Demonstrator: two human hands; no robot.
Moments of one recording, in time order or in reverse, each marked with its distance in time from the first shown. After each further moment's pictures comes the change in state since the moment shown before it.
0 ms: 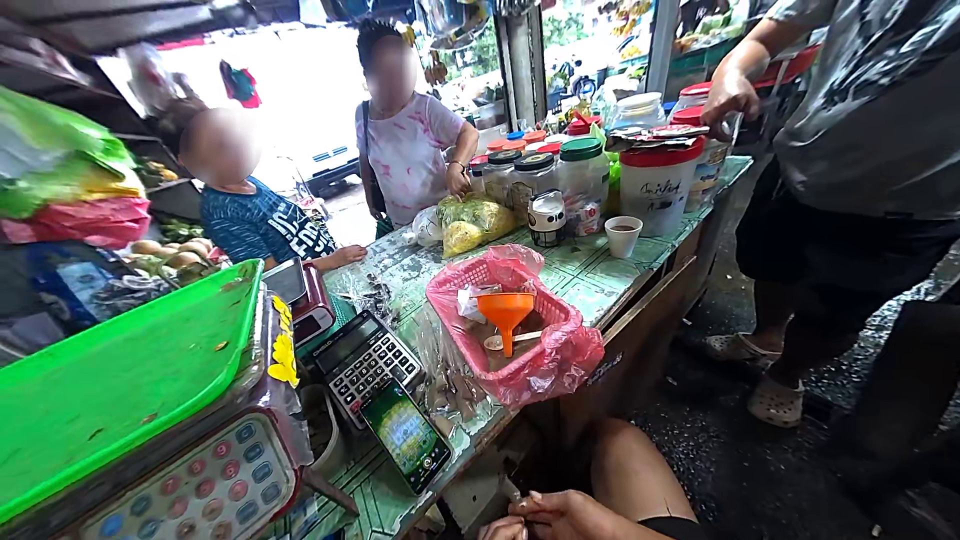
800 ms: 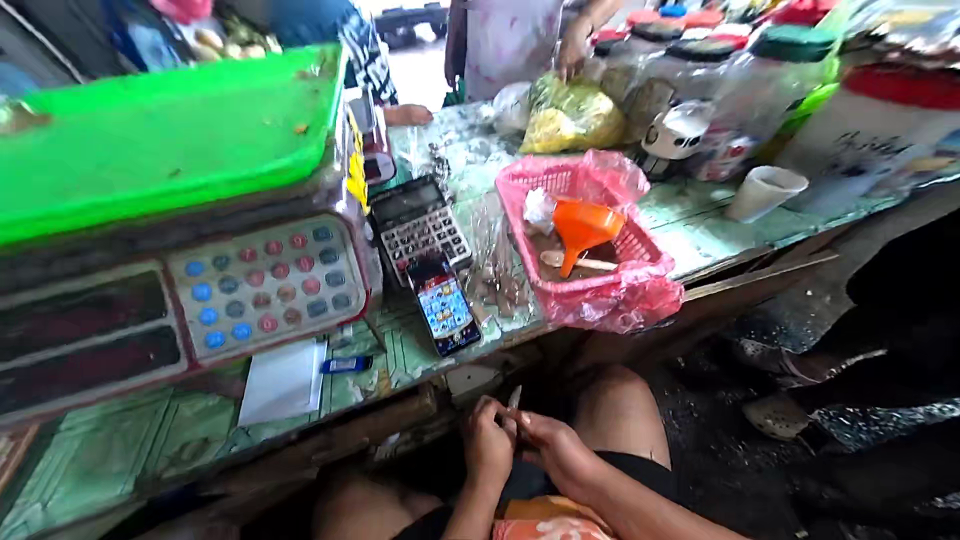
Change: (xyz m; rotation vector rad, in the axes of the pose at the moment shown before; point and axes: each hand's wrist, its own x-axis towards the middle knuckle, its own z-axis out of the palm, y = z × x) left_hand 0.006 0.006 0.004 0.462 -0.049 -0.338; right_hand -0.003 0.029 0.010 -0.403 0.103 -0.081
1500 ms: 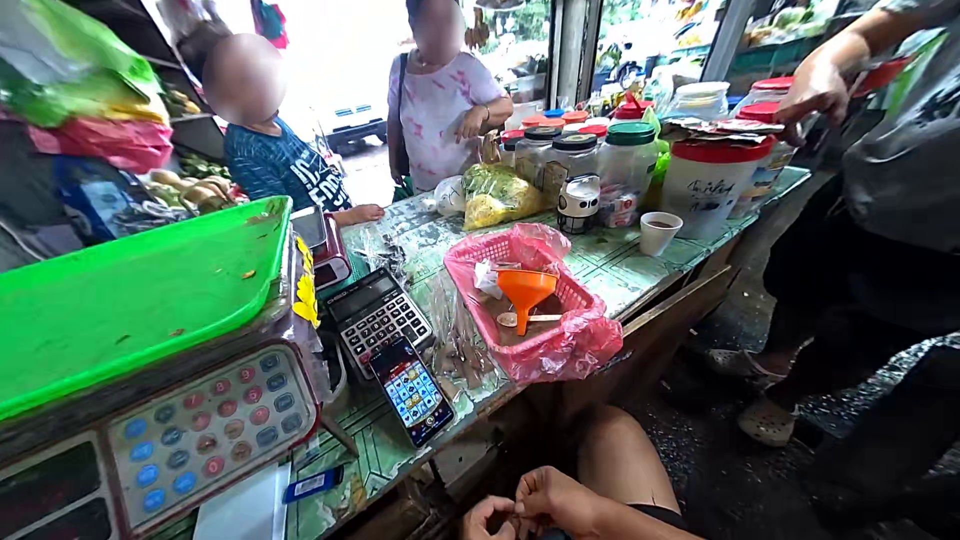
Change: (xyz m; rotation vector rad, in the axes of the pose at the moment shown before) left_hand -0.006 -0.016 -0.024 -0.545 -0.344 0.075; right_hand 0.021 -0.017 -0.029 -0.270 -0.173 -0.058
